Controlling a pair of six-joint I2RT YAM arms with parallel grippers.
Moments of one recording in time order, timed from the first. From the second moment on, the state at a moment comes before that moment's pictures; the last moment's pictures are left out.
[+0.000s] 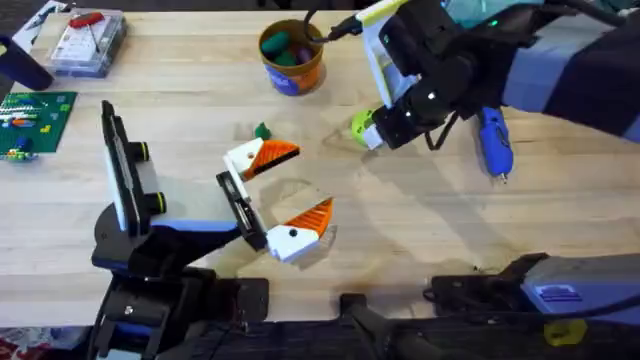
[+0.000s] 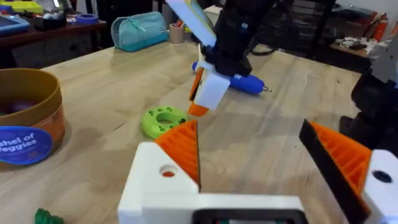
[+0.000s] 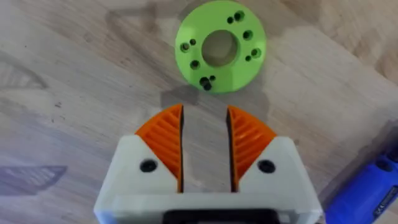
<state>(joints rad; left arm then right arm) -0.14 0.00 0.01 -0.08 0.92 -0.07 0.55 1.55 1.12 -0.84 0.06 0.04</state>
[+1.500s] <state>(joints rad) -0.14 0.00 0.01 -0.08 0.92 -0.07 0.55 1.72 1.16 -0.77 0.06 0.05</state>
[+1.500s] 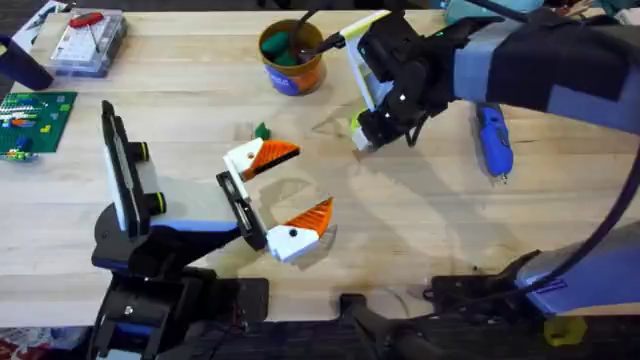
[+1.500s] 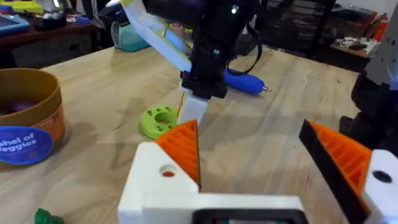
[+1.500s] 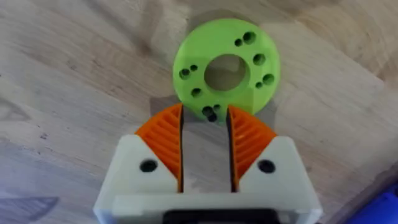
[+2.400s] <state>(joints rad) -0.14 0.00 0.01 -0.08 0.92 -0.07 0.55 1.72 1.16 -0.77 0.07 0.05</state>
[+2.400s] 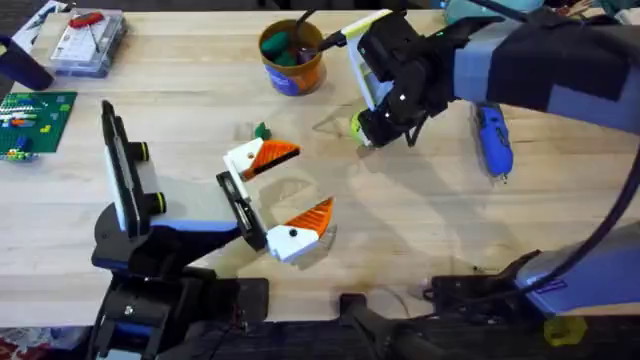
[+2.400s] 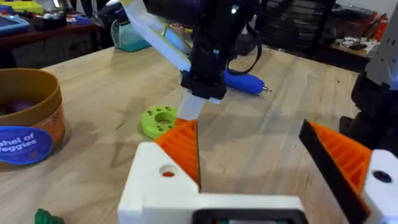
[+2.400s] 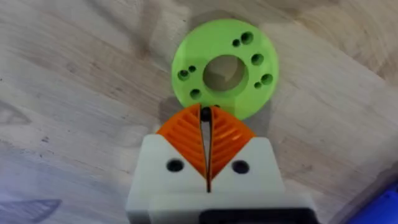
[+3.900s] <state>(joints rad) -0.14 0.00 0.01 -0.08 0.92 -0.07 0.63 1.70 1.91 -1.41 0.07 0.05</state>
